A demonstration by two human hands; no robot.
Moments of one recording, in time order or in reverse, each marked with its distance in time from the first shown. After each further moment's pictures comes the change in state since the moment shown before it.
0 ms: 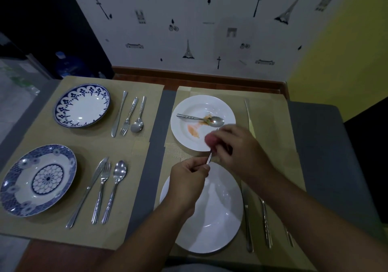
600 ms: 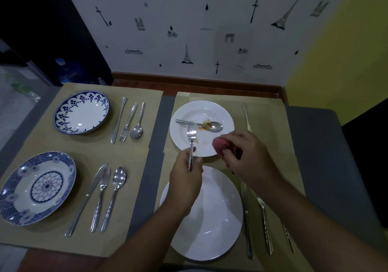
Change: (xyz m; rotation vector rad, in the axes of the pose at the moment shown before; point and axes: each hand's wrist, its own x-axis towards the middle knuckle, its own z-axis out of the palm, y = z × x) left_hand 0.012 0.005 0.000 0.205 0.059 0.200; right_hand -0.009 0.003 -0.013 0.116 0.020 0.200
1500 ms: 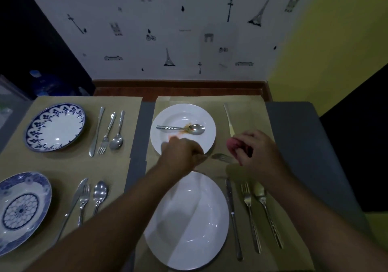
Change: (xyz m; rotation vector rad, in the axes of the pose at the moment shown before) left_hand 0.075 0.032 0.023 0.956 -0.300 0.469; right_hand -0.007 0.056 -0.040 -0.131 0.045 0.178
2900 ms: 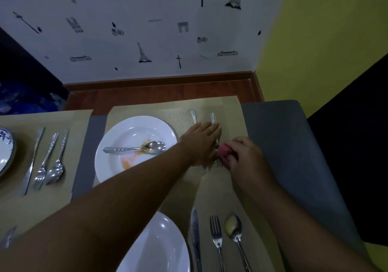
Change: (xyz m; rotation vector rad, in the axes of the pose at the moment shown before) left_hand 0.194 0.066 0.119 0.527 -0.188 0.505; right_hand 0.059 0.118 0.012 0.005 -0.007 0.202
